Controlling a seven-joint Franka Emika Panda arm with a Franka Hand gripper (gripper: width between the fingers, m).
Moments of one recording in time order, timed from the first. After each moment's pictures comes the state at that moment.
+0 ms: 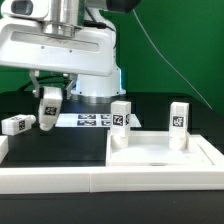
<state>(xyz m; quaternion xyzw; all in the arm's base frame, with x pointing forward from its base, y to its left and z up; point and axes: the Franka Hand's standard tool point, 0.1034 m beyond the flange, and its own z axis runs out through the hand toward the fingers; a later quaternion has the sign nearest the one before) 0.540 -0.105 0.110 0.99 0.11 0.07 0.06</state>
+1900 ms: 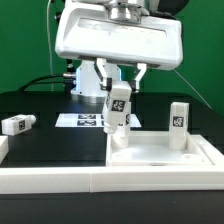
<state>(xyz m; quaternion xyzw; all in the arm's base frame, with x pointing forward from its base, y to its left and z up) 0.599 0.010 0.132 0.98 0.09 0.20 0.04</state>
